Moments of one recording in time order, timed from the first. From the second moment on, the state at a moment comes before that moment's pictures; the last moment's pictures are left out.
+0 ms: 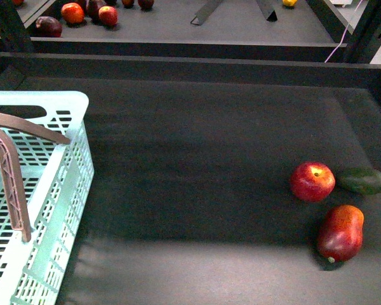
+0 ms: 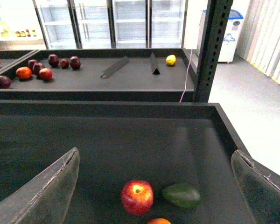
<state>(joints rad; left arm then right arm) 0.18 0.63 0.29 -0.04 0.17 -0.54 0.00 0.01 0.02 0.00 0.00 -0.01</state>
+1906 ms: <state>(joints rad) -0.10 1.46 0.93 0.08 0.15 -1.18 0.00 0.01 0.02 0.00 0.00 -0.01</state>
